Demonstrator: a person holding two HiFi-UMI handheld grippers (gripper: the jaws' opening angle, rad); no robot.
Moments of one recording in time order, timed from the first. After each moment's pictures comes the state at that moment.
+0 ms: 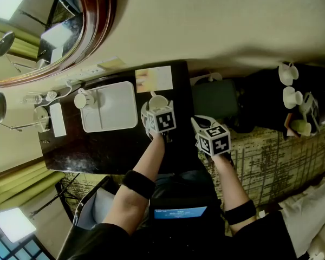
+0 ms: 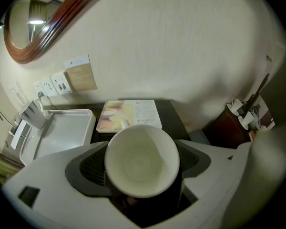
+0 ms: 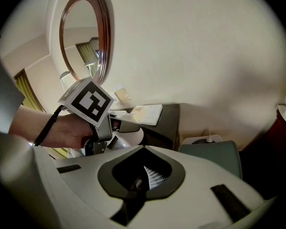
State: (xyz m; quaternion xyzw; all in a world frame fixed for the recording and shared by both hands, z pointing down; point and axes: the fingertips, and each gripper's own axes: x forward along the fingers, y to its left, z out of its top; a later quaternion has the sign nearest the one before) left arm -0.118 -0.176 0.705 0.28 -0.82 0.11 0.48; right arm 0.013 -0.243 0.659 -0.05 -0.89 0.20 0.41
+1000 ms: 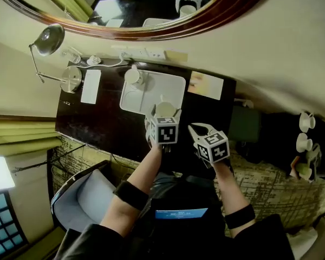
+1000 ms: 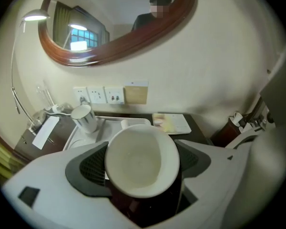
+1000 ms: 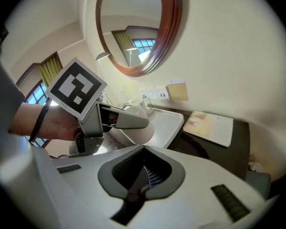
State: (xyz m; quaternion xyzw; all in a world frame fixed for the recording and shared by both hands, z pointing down) left arm -0.155 0.000 0.617 0.26 -0.86 0.07 0.44; right arm -0.063 -0.052 0.611 -0.24 -0.87 0.12 0.41
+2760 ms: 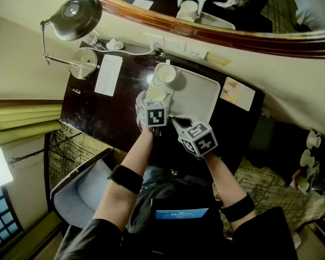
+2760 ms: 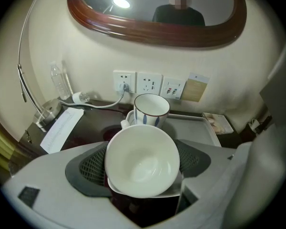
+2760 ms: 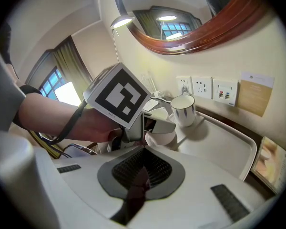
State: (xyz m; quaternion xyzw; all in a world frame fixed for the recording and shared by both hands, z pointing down) left arm -0.284 0.177 0.681 0.20 -0.87 0.03 0.45; right arm -0.171 0.148 0.622 -0.37 -0.82 0.06 0.44
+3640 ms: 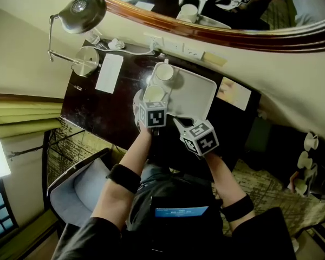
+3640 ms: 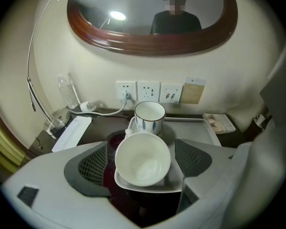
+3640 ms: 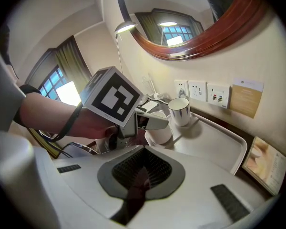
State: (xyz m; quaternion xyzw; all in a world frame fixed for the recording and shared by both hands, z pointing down) left arm -0.272 0.180 0.660 0.17 -0.89 0.06 0.42; right arm -0.155 0.129 0.605 -0.37 -0.82 0.06 0.43
